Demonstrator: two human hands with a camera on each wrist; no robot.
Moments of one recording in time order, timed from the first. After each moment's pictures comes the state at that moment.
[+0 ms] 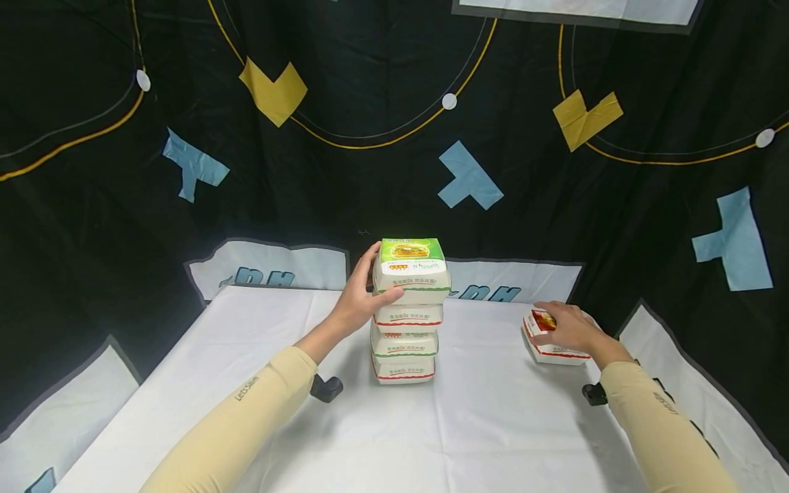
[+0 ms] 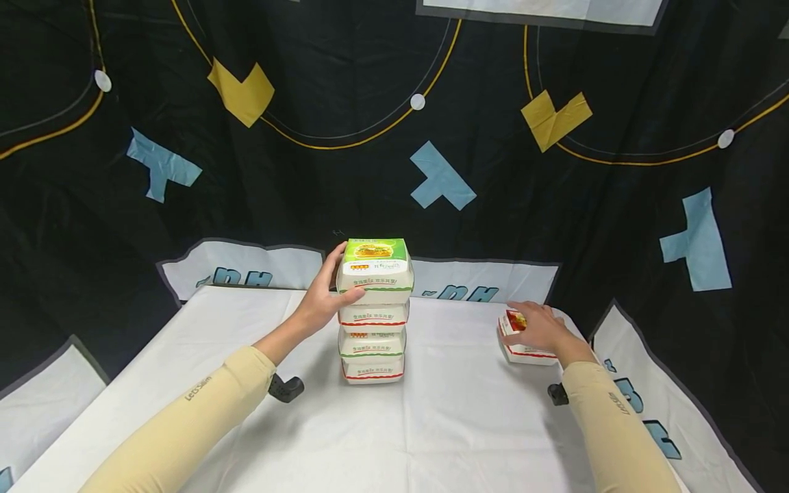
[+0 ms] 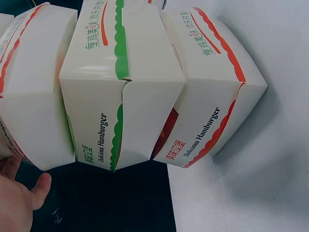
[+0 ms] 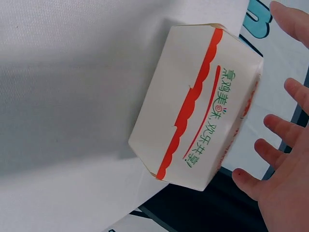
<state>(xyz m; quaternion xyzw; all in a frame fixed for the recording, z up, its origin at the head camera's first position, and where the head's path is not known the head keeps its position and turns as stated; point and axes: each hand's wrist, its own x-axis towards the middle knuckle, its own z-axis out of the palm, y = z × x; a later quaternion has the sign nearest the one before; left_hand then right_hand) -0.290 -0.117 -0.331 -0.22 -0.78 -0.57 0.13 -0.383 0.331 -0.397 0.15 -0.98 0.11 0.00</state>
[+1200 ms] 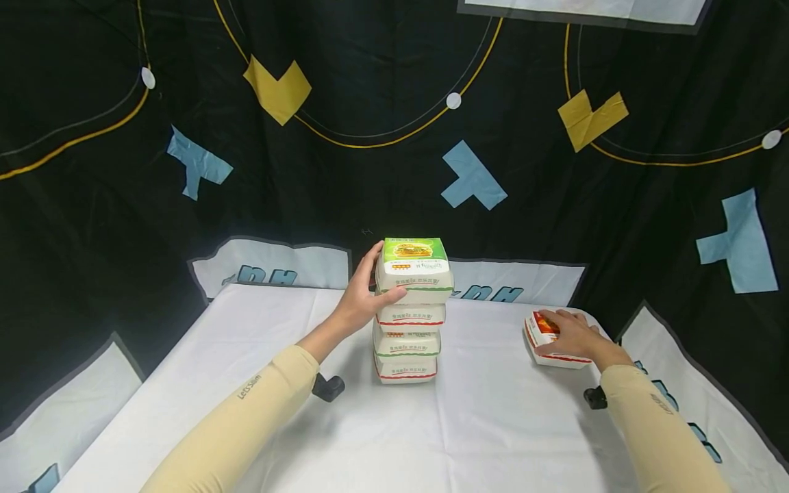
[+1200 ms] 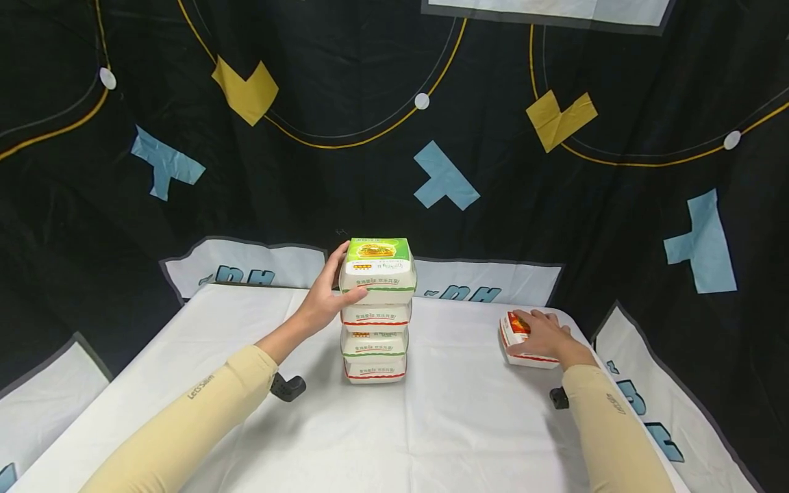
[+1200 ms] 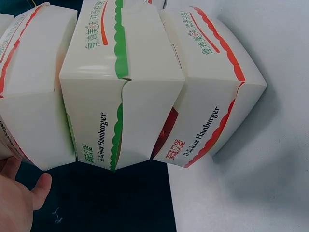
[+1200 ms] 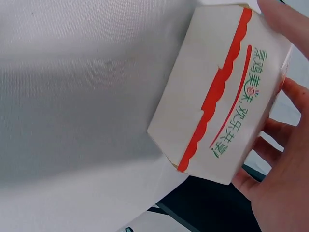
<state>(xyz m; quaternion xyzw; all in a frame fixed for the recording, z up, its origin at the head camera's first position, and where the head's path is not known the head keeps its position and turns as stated) -0.322 -0.124 -0.360 -0.22 -0.78 -0.56 0.16 -0.386 0.341 -0.413 0.12 -0.99 0.09 -0.05</state>
